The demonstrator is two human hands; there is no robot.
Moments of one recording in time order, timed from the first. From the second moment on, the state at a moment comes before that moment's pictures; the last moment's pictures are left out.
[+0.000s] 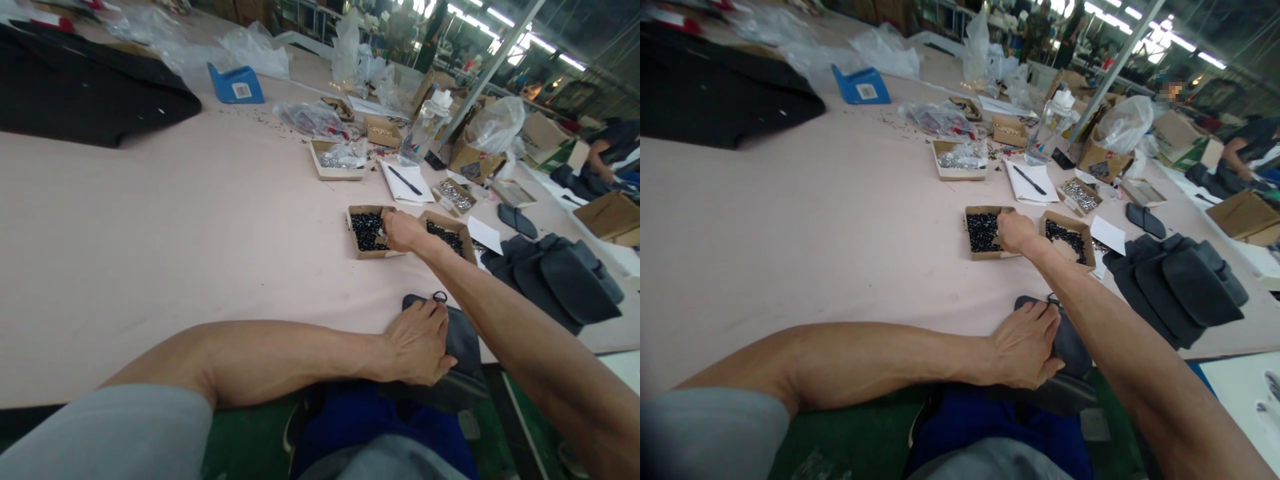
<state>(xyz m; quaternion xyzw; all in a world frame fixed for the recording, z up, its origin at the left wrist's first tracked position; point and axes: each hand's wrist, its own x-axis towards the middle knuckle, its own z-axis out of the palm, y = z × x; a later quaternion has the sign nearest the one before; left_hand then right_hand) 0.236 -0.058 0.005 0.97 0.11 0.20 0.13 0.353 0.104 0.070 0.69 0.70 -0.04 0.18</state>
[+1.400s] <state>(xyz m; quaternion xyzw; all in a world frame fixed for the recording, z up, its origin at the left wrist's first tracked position) 0.246 -0.040 0.010 0.96 0.09 0.20 0.20 0.457 -0.136 -0.006 0.71 0.52 -0.26 -0.40</state>
